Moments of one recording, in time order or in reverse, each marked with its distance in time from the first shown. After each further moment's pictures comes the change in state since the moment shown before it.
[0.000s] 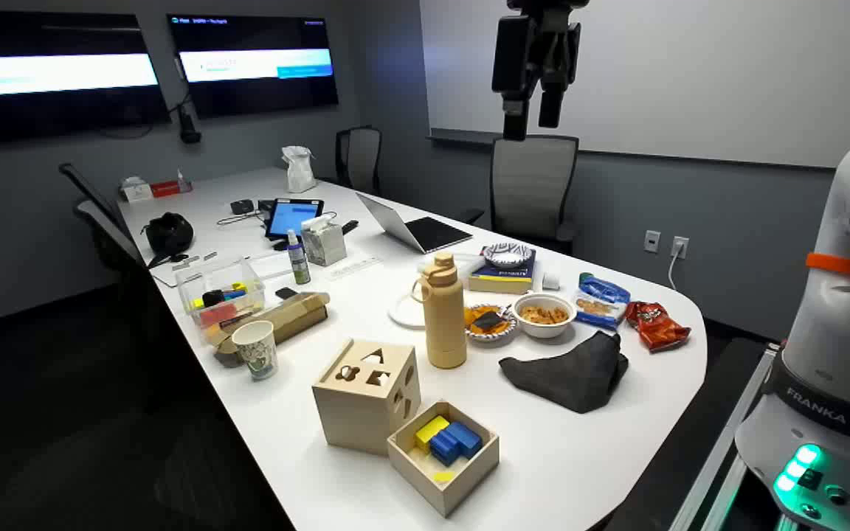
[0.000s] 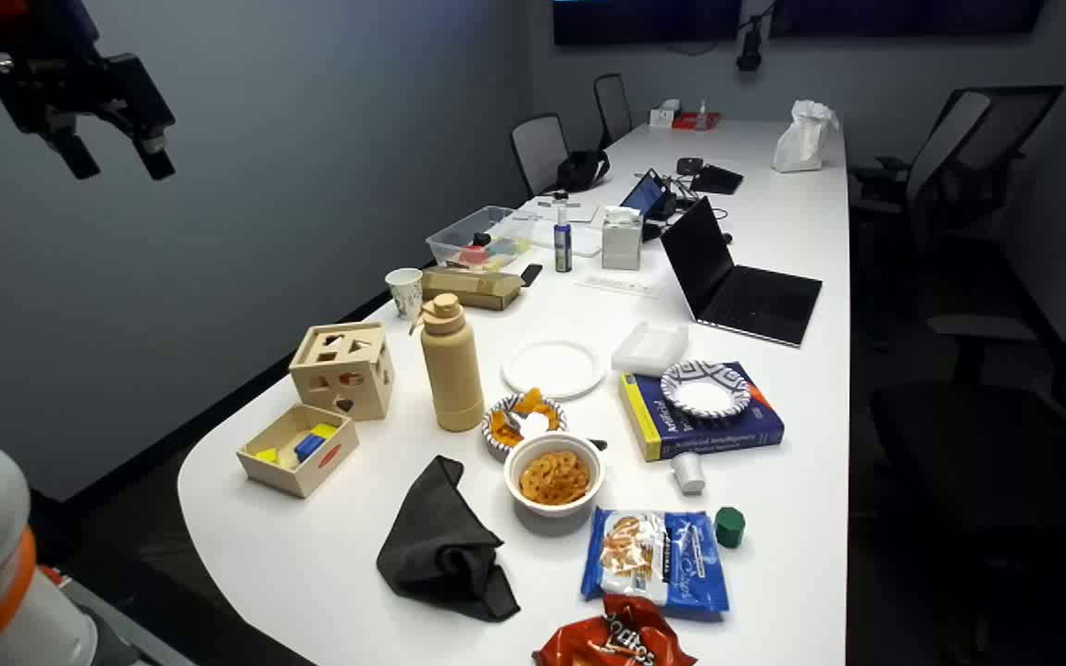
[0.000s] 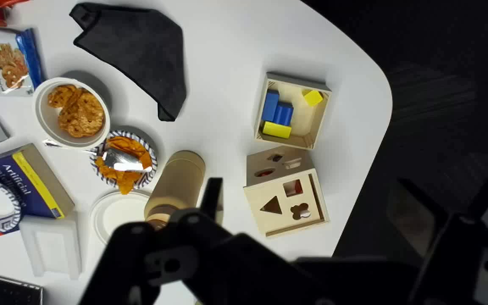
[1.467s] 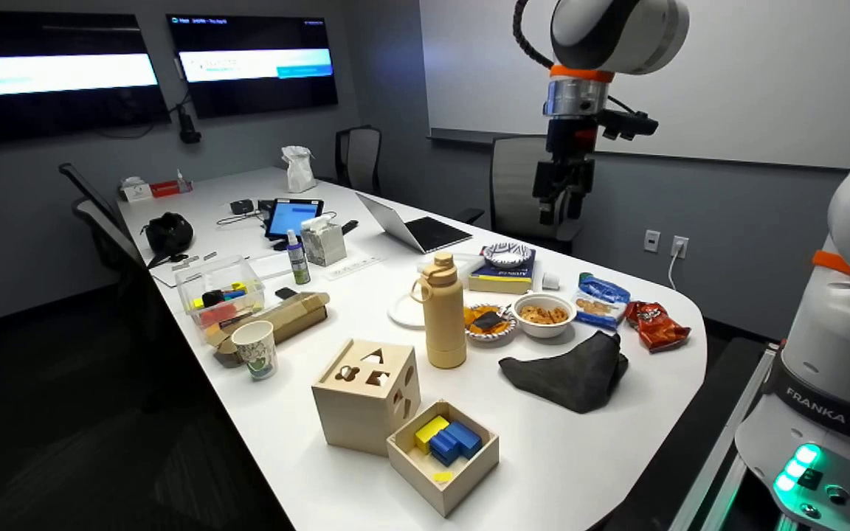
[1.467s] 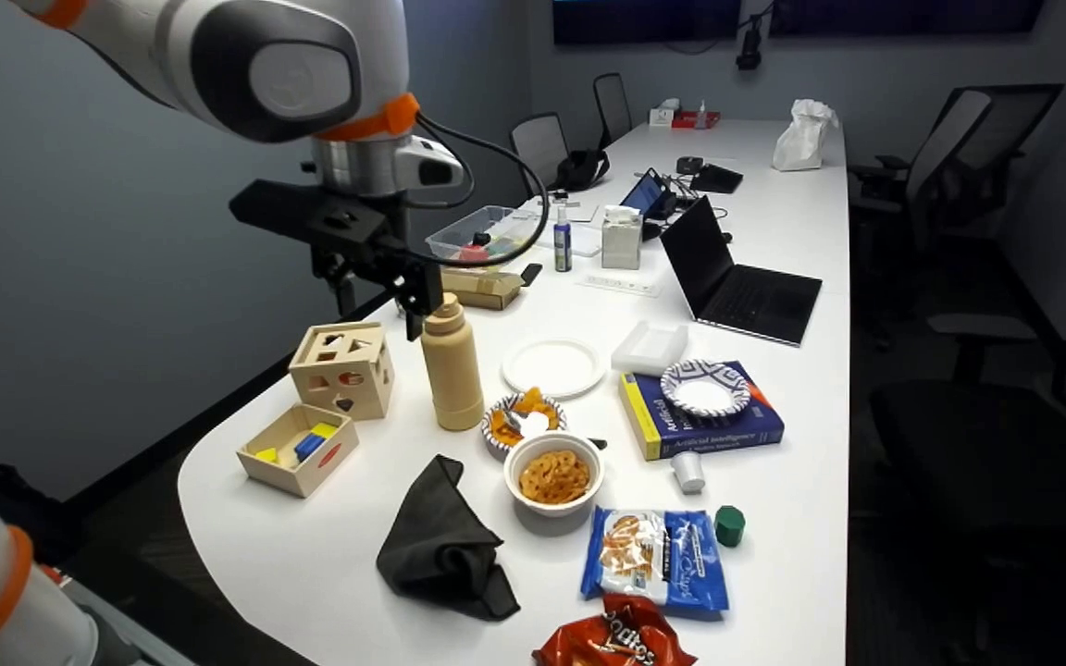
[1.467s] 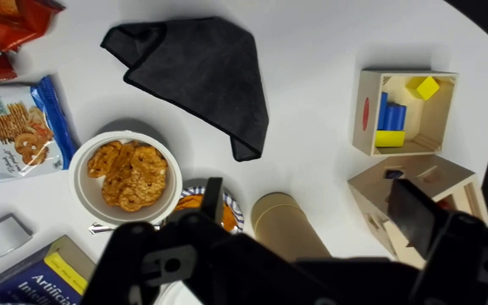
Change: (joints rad) arm -0.220 0.382 -0.402 -0.185 -0.056 0.417 -0.388
